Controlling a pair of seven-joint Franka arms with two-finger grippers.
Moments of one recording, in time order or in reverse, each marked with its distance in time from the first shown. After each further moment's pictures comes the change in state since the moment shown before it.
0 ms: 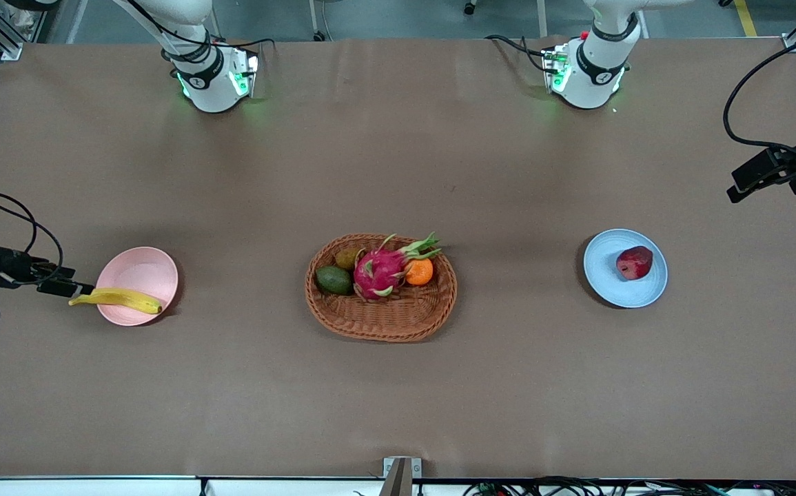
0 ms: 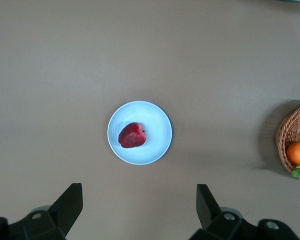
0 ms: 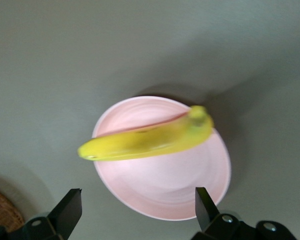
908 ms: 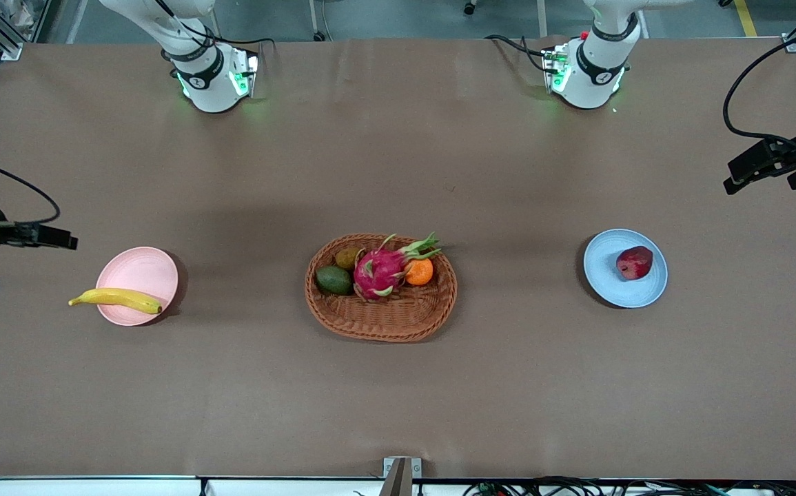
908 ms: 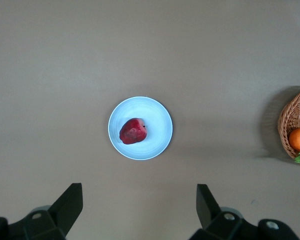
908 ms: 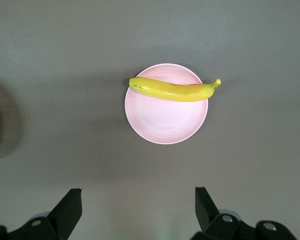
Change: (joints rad) left arm -0.001 -0.006 -0.002 0.002 0.000 -0.016 0.056; right arm 0.241 -0.230 0.002 0.259 -0.376 -0.443 -0.002
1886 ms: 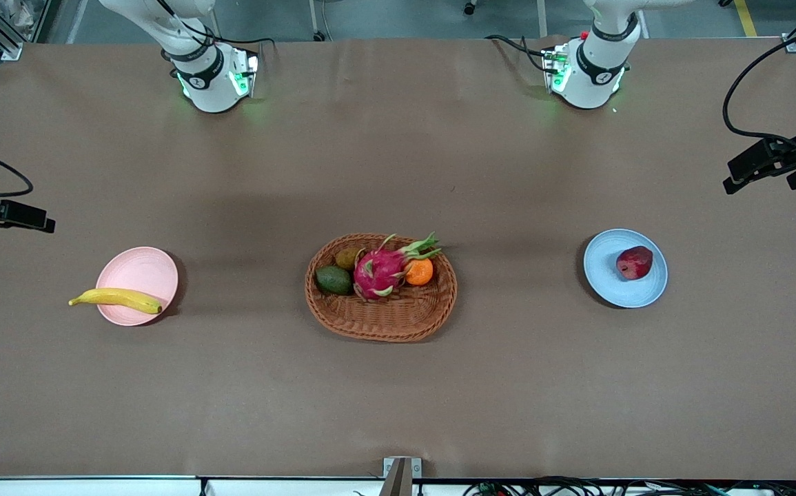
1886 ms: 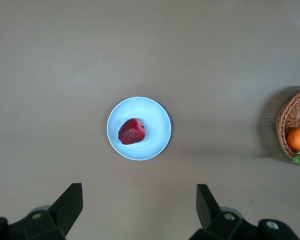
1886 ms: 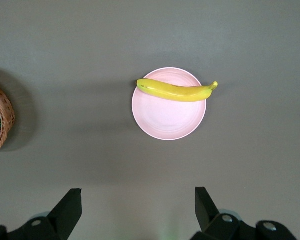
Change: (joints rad) left arm 0.000 0.000 0.000 0.002 -0.007 0.000 0.000; right arm 0.017 -0.044 0.003 0.056 0.001 -0.069 -0.005
